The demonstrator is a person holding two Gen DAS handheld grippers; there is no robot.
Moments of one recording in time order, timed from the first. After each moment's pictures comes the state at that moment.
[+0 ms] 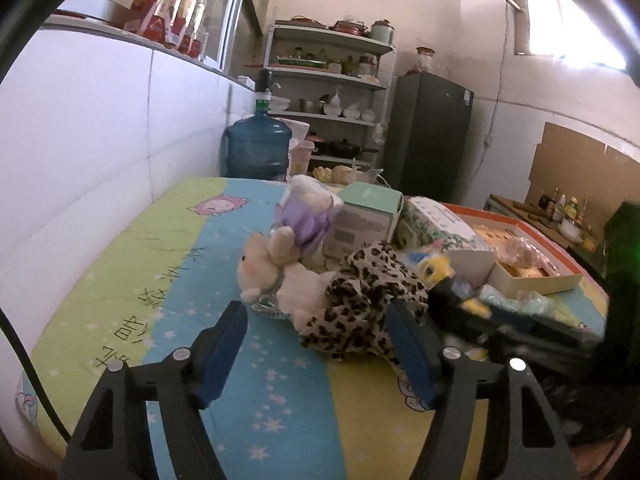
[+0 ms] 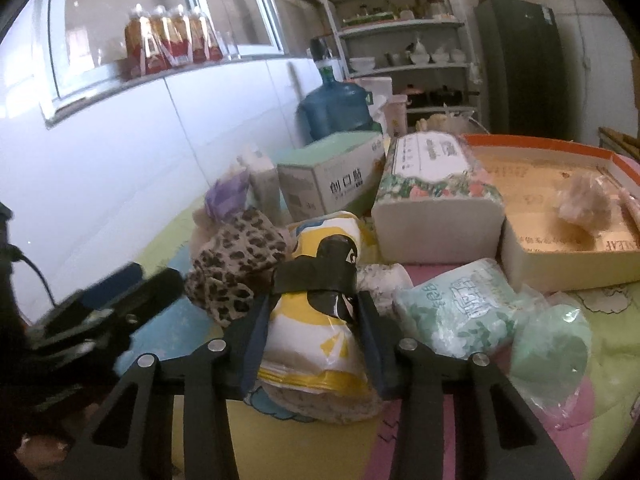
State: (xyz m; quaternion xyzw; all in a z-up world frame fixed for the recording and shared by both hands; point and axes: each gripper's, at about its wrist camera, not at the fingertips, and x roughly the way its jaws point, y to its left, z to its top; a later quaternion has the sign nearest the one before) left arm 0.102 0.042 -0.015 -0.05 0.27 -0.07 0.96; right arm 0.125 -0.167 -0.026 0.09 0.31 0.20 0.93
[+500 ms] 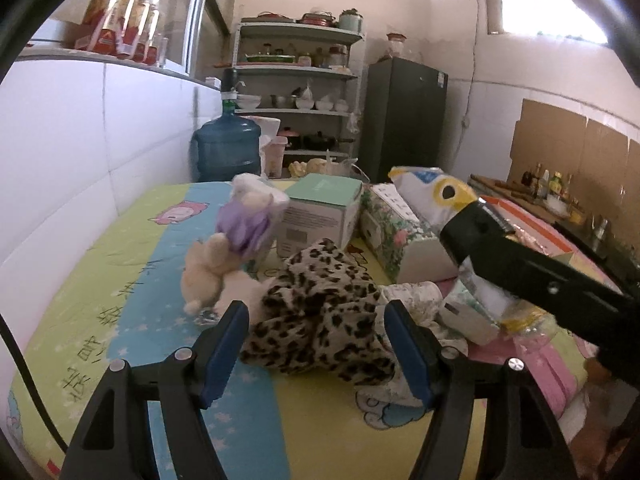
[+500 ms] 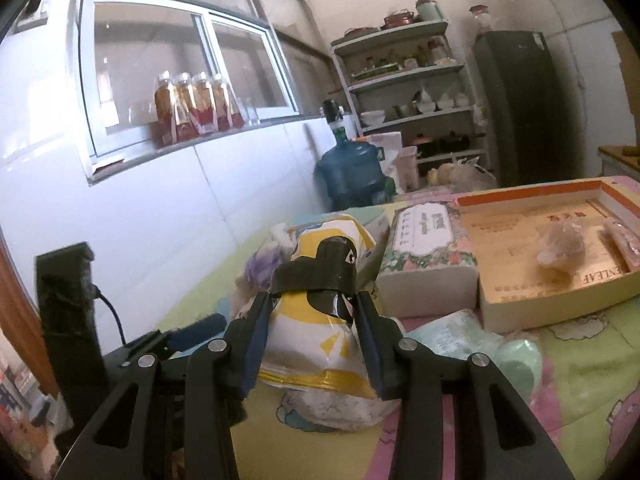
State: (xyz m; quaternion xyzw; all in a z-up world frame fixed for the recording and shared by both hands) left arm 0.119 0.002 -0.017 -0.01 0.28 -0.11 0.95; right arm 0.090 -0.192 0.010 0.13 0.22 0.22 0.94
